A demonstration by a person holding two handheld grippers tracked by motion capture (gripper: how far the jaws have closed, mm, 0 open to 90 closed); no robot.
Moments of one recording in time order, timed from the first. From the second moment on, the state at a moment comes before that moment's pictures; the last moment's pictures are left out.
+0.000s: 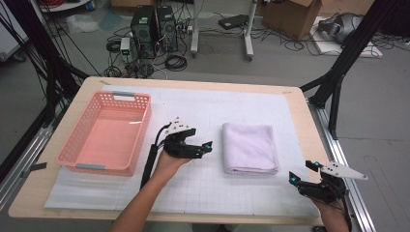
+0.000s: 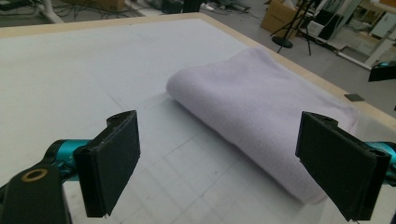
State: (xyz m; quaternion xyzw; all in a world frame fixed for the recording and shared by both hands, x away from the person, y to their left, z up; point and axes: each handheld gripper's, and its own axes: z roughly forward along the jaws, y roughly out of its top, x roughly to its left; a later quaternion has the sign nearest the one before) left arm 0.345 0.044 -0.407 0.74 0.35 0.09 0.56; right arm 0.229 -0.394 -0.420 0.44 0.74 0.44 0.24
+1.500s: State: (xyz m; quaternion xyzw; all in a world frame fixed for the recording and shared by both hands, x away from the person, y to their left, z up) left arm 0.387 -0.065 -0.442 0.81 0.39 0.02 0.45; right arm 0.233 -0.401 -0.426 0.45 0.74 0.45 0.23
